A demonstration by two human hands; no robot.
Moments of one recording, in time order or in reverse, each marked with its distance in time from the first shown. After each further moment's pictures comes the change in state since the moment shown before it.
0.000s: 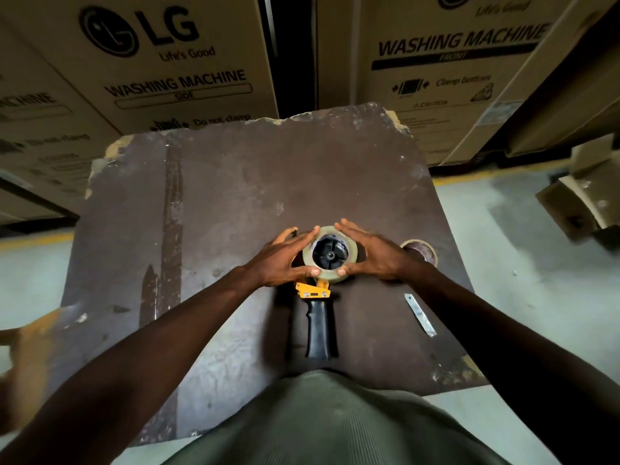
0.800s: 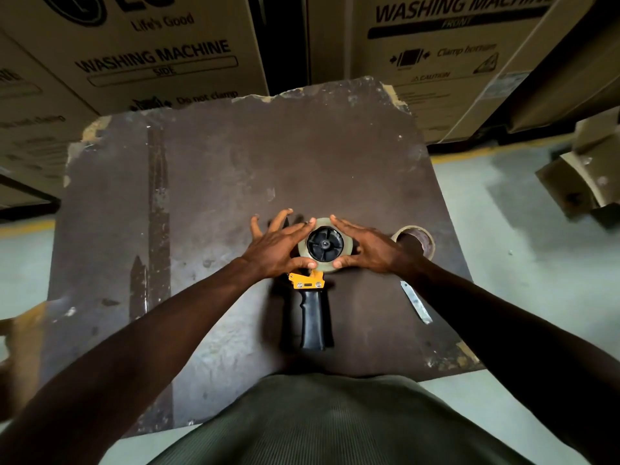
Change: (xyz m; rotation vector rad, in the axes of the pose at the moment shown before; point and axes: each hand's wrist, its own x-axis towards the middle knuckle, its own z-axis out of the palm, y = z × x) left_hand 0.016 0.003 0.010 0.325 0.012 -0.040; right_hand 0.005 0.027 0.018 0.049 -0.038 0.015
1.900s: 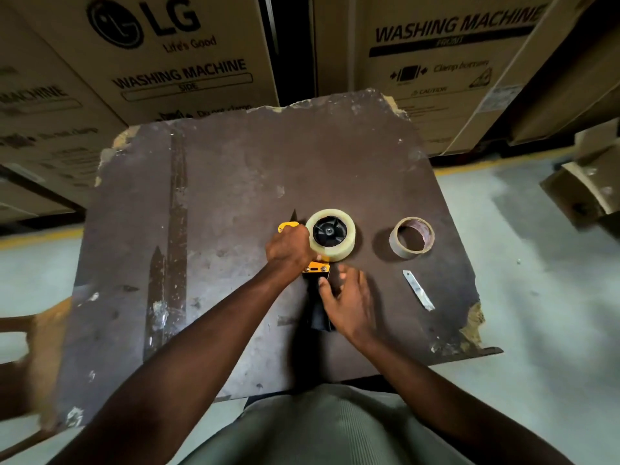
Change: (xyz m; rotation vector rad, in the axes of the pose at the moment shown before) left_hand -0.034 0.076 -0.023 -0.150 0.090 -0.565; right_hand -0.076 -0.095 0.141 0.189 0.682 0.428
